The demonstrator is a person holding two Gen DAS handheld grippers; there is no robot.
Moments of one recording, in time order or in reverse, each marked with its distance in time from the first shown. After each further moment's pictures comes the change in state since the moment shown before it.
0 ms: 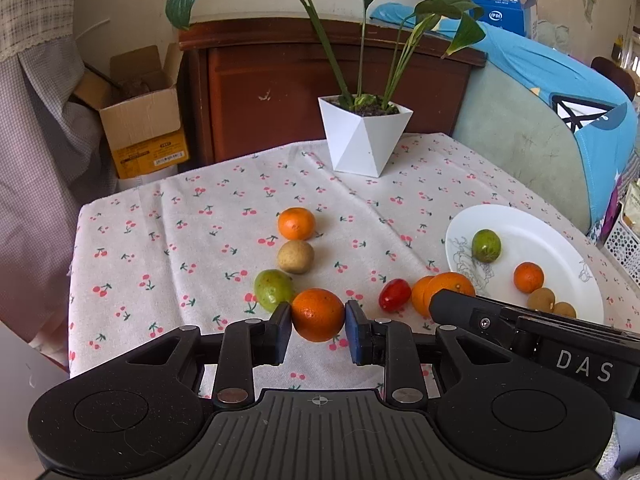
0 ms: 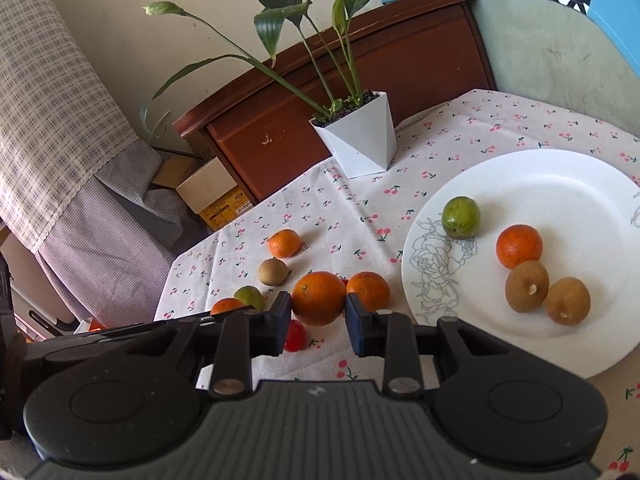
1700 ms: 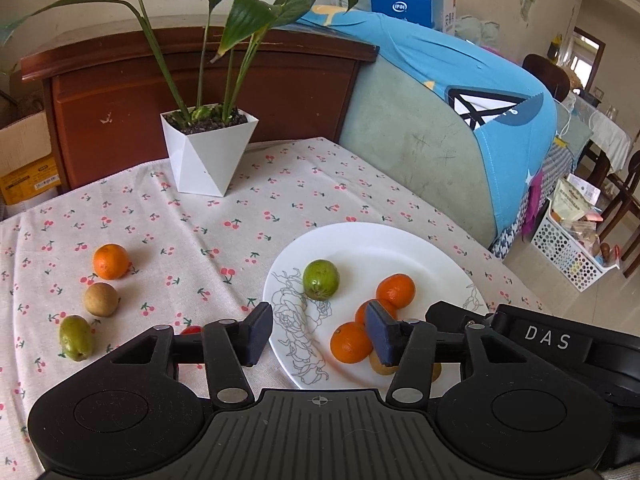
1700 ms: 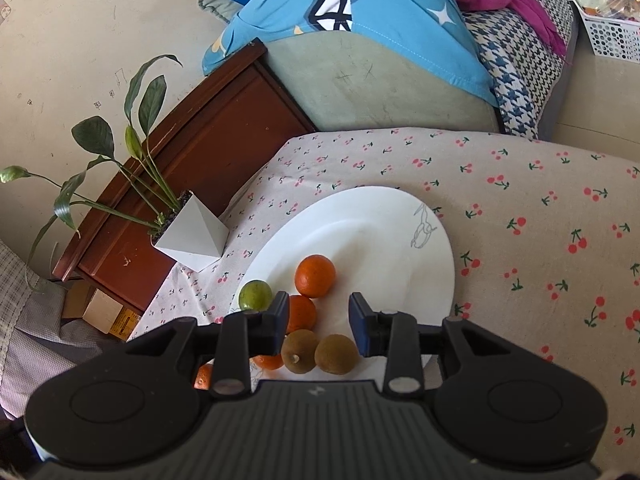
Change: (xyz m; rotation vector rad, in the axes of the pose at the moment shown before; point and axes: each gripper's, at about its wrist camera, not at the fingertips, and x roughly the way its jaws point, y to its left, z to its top) left arm 0.023 -0.100 0.026 0.032 0.009 -0.218; right arm -0.054 -0.100 0.021 0.365 -0.132 -0.252
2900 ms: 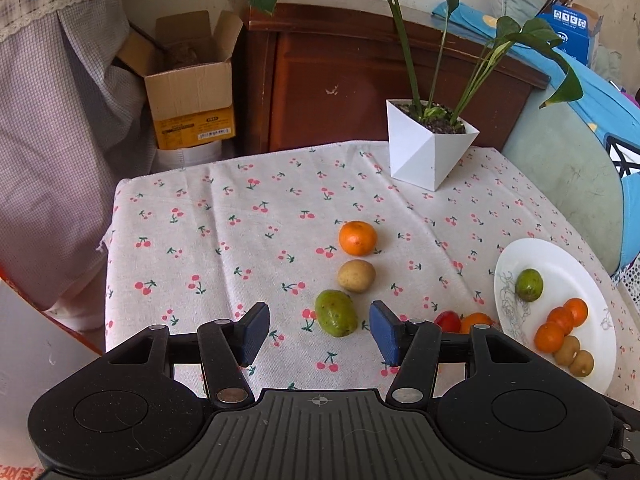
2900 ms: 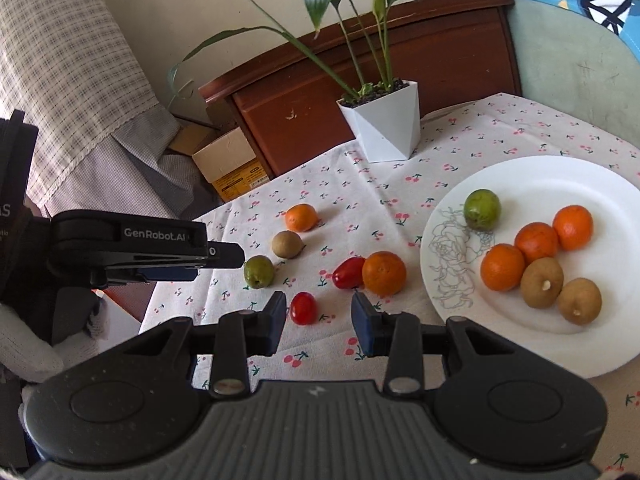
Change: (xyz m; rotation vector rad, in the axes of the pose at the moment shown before) left arm -0.044 0.133 -0.004 -0.192 0.071 0.277; right arm 0.030 0.108 -0.085 -0.510 0.188 0.259
